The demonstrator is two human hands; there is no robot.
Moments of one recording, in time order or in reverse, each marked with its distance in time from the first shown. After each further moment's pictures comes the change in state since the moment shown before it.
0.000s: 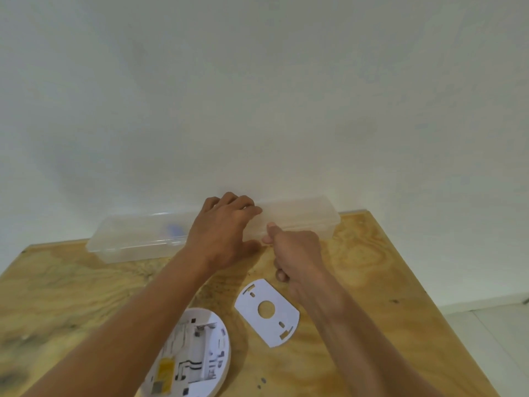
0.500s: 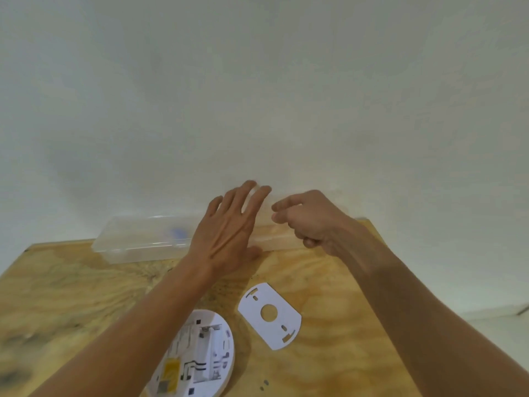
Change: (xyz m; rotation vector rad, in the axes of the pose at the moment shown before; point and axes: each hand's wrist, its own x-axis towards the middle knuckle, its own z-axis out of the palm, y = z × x) left_hand -0.005 0.002 0.002 0.034 0.129 0.011; right_hand 0.008 -0.069 -0.028 -0.453 -0.237 -0.195
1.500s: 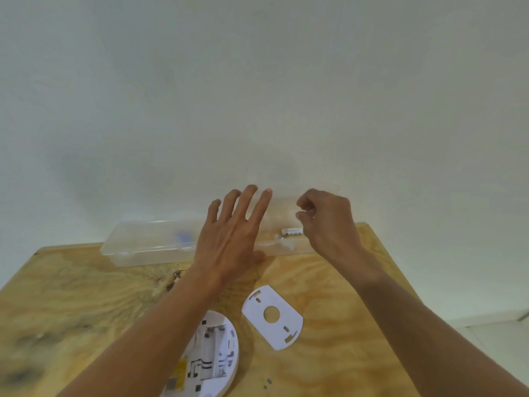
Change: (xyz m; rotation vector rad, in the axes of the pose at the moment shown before) left_hand -0.006 0.005 0.002 0.178 0.053 -0.062; right_hand 0.014 0.035 -0.005 -0.480 0.519 -0.556
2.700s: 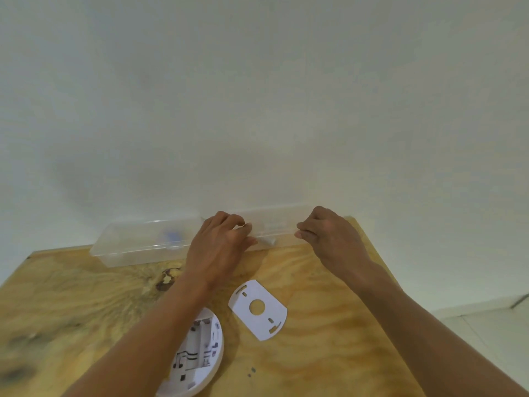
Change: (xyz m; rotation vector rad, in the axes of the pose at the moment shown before) left_hand -0.013 0.006 0.010 -0.175 0.067 0.062; right_hand -0.032 0.048 -0.015 -0.159 -0.130 -0.178
